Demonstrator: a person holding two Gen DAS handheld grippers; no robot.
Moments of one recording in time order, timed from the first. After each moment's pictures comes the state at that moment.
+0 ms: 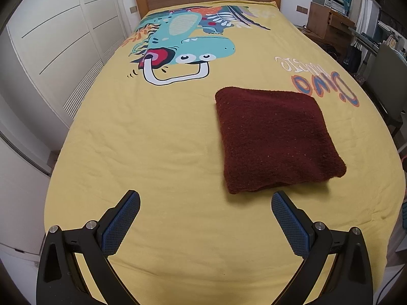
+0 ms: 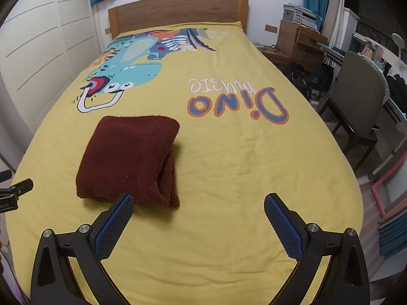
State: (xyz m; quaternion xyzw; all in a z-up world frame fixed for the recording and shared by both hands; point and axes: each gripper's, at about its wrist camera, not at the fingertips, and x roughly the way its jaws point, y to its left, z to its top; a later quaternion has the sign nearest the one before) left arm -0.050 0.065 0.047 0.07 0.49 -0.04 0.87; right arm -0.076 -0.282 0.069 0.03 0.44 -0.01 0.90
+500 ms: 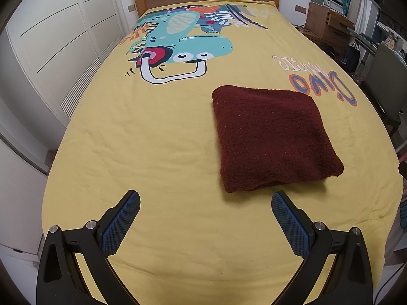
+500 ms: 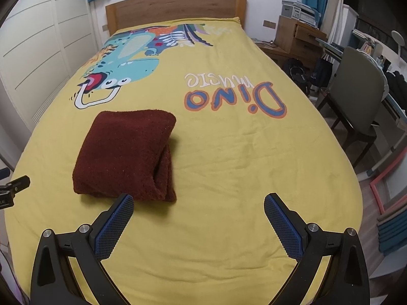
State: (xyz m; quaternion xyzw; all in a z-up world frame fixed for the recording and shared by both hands) left arm -0.049 0.065 0.045 0.06 0.49 -0.04 0.87; right arm -0.078 -0.285 0.063 0.03 0.45 -0.02 0.89
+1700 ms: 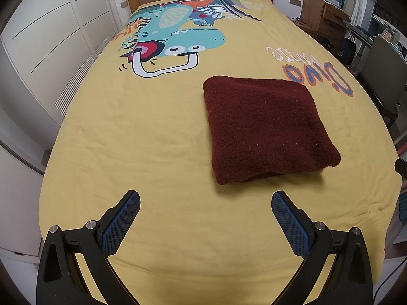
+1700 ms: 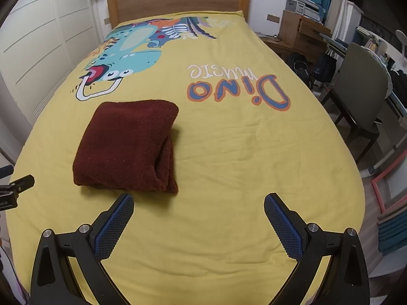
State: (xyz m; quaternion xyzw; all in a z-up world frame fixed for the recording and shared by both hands) left arm -0.053 0.051 0.034 0.07 0.51 -0.06 0.86; right arm -0.079 -0.284 0.053 0.03 0.47 -0.01 0.88
